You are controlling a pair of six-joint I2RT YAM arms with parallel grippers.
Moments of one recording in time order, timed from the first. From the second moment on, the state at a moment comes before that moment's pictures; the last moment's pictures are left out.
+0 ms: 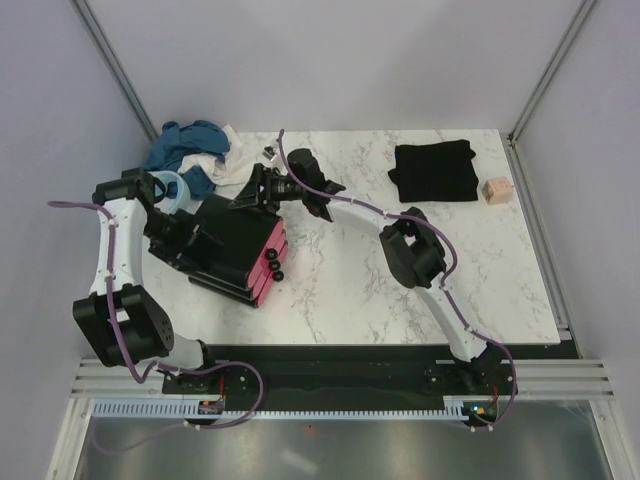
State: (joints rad) left arm 0.27 1.47 1.36 -1.43 0.34 -0.74; right arm 0.75 2.45 2.03 0.19 -0.75 1.02
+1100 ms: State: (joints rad) left arm 0.14 1.41 1.50 -1.25 -0.14 -0.63; right arm 0.73 2.19 1.90 -0.15 -0.63 0.75
